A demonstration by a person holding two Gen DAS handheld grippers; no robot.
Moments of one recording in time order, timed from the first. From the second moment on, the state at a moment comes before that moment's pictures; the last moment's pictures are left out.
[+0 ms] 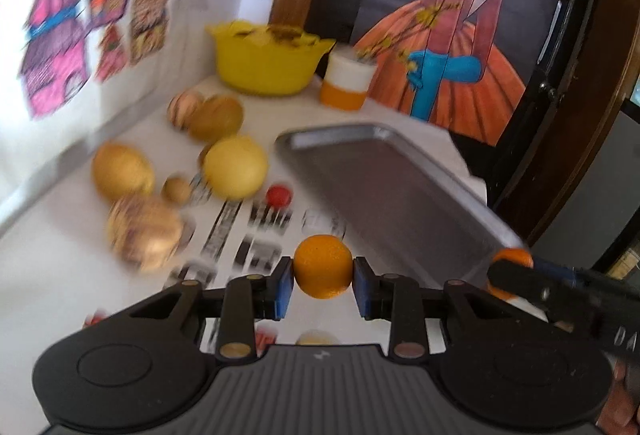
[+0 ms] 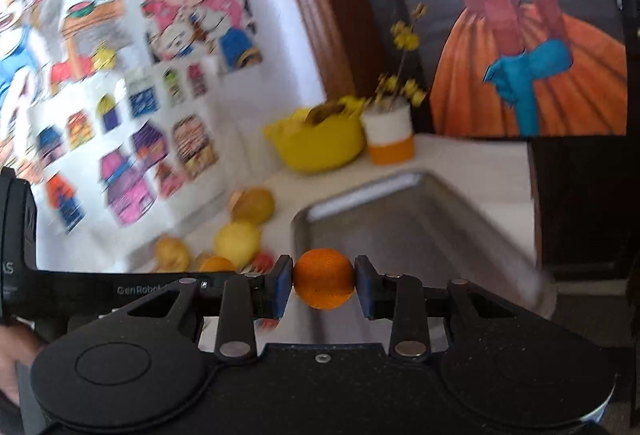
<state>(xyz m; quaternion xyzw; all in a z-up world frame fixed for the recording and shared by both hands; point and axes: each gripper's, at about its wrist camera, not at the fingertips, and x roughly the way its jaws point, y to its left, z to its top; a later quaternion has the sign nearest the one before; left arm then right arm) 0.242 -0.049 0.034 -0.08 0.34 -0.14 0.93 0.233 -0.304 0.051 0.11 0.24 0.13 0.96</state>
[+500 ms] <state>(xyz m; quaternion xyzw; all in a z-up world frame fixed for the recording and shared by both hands) 0.361 -0.088 0.023 -0.07 0.34 -0.14 0.93 0.311 -0.305 0.012 0.07 0.29 0.14 0.95</state>
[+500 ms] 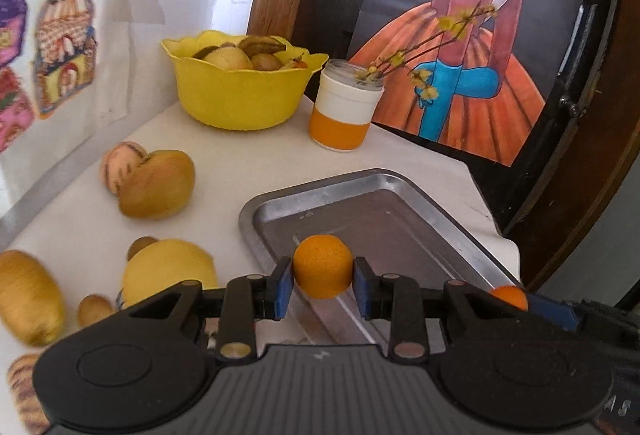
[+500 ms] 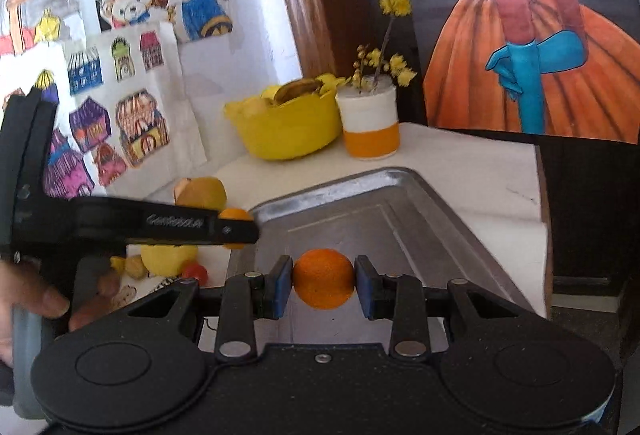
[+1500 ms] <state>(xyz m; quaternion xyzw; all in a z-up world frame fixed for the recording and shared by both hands) 0.320 -0.089 0.048 -0.06 0.30 -0.15 0.94 0.221 -0.299 0.058 0.06 0.24 0.13 0.96</state>
